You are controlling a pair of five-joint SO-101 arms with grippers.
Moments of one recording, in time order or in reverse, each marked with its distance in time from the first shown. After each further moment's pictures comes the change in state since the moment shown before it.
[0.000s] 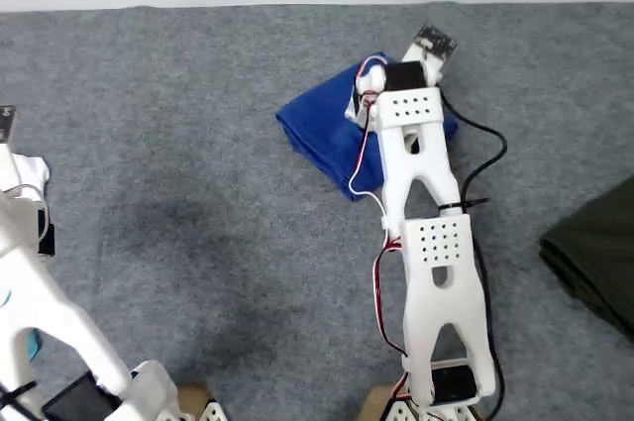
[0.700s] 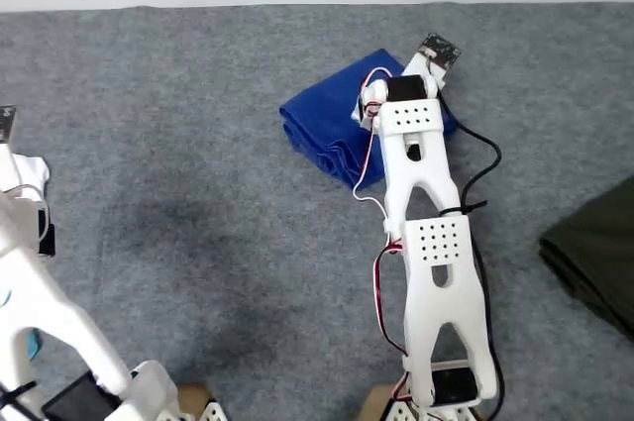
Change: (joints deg) left arm 0.0 0.0 0.2 0.0 0.0; right arm 0.8 6.3 -0.2 -9.7 0.0
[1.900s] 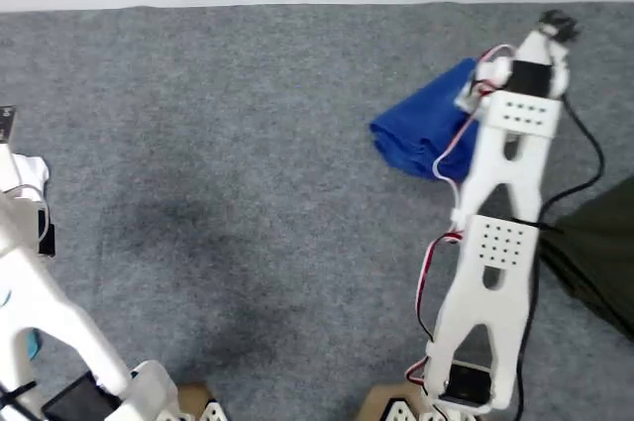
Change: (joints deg) left arm 0.0 0.0 0.0 0.0 0.0; right arm 21.4 -6.0 -16.4 16.9 22.8
